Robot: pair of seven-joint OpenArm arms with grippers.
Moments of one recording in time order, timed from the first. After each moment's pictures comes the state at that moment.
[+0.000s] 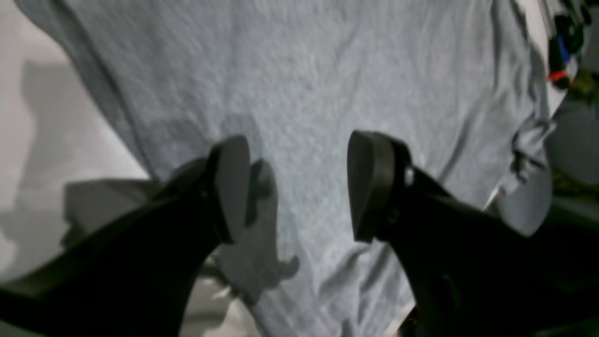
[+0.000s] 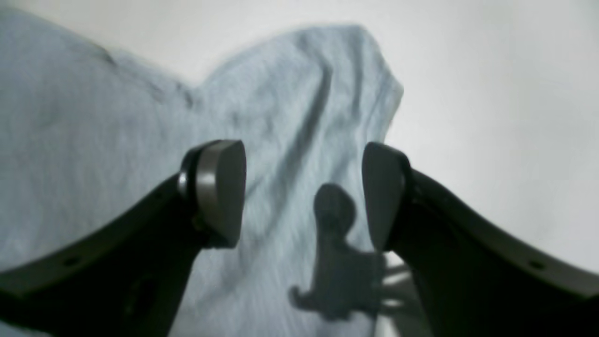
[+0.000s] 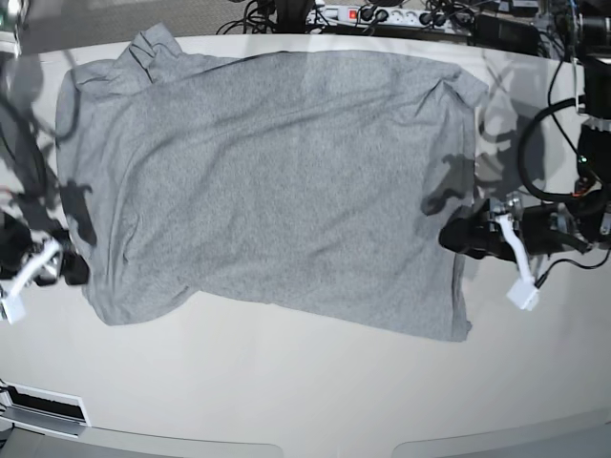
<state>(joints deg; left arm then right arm) -11.3 -30.7 -0.6 69.5 -61.0 -39.1 61.9 11.1 28.2 15.7 69.9 38.9 33.3 -48.9</state>
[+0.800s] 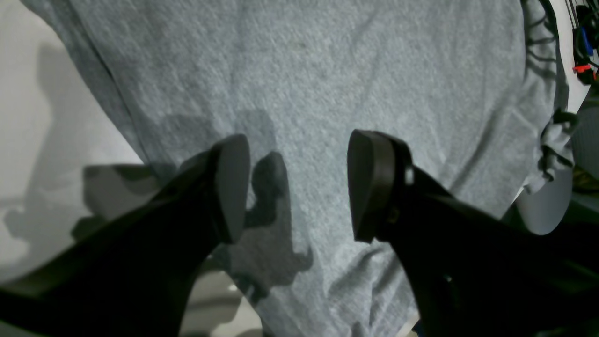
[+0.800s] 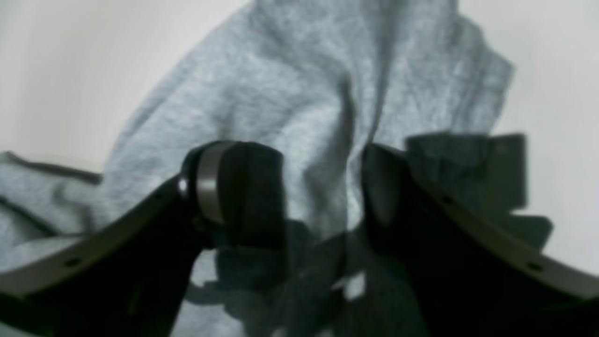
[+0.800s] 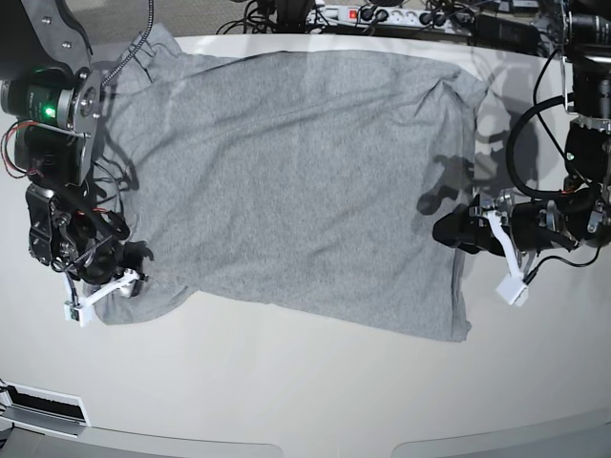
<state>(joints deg) -10.9 -29.0 -0.6 69.5 -56.4 -38.9 61.7 27.6 14.3 15.3 31.7 10.6 15.9 -21.1</state>
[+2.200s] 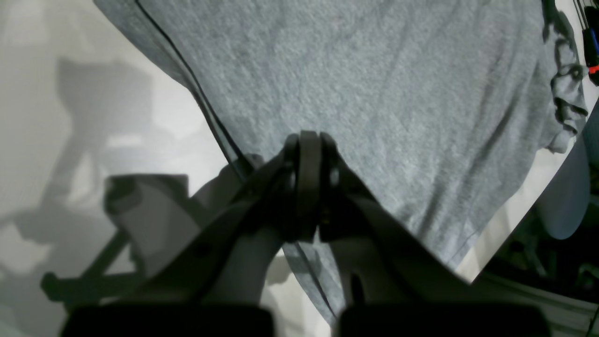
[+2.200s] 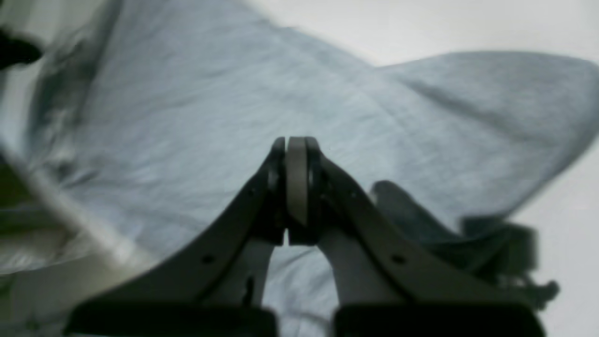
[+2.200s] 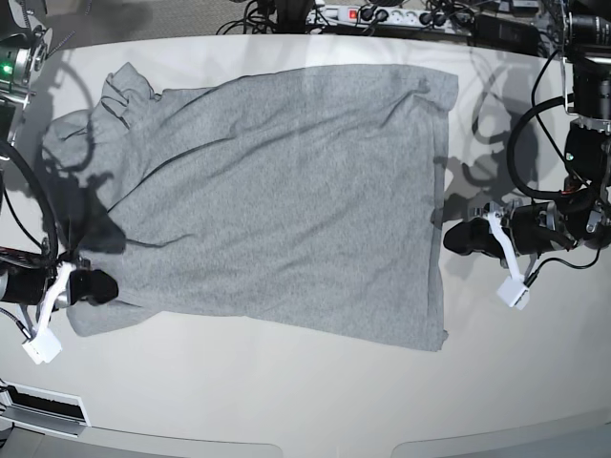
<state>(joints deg) -11.1 -29.1 -0.6 69.5 -53.8 -40.7 58.8 17.6 25.8 15.2 77.9 60.3 40.6 -84.1</state>
